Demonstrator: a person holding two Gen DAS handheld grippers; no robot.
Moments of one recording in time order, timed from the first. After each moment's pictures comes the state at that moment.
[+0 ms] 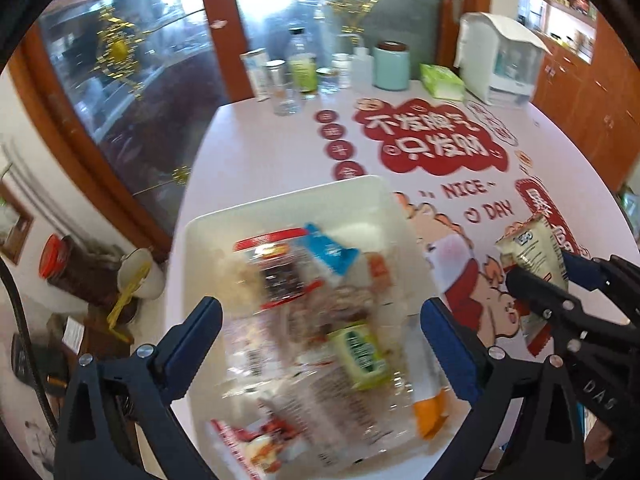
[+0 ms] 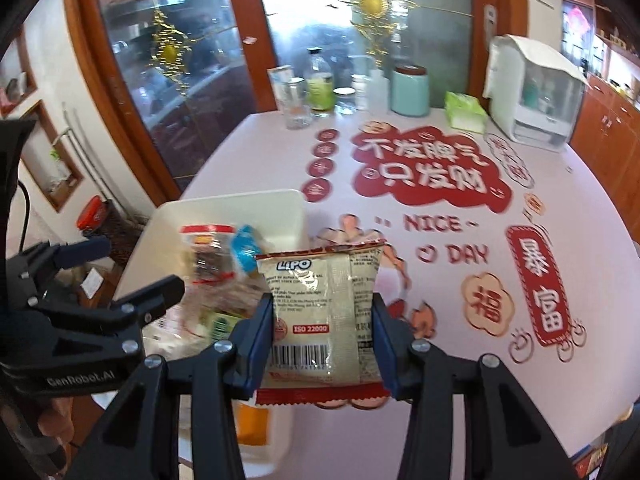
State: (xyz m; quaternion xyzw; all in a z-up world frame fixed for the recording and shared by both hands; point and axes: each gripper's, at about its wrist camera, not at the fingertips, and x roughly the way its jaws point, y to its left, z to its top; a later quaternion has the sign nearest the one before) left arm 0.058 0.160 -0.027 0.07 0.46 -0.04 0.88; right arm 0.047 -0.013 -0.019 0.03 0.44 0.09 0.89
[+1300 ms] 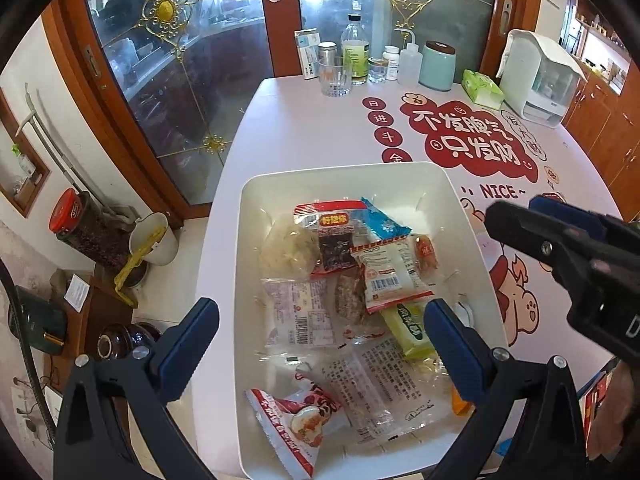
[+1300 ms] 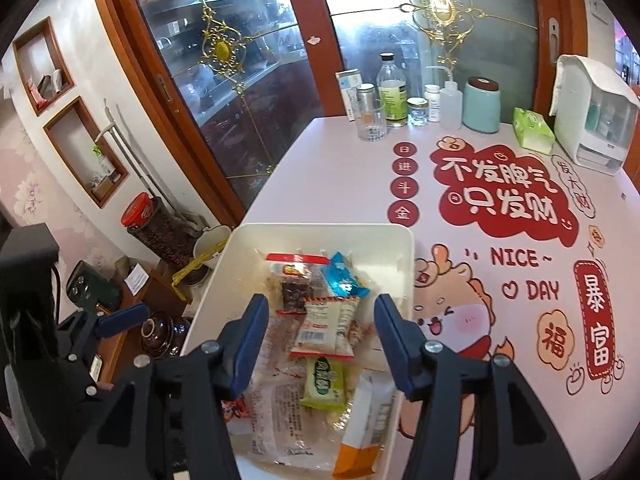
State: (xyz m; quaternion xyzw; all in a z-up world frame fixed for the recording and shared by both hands) left arm 0.042 0.207 -0.032 0.02 0.48 0.01 0.87; right arm 0.075 0.058 0.009 0.04 0.45 0.17 0.88
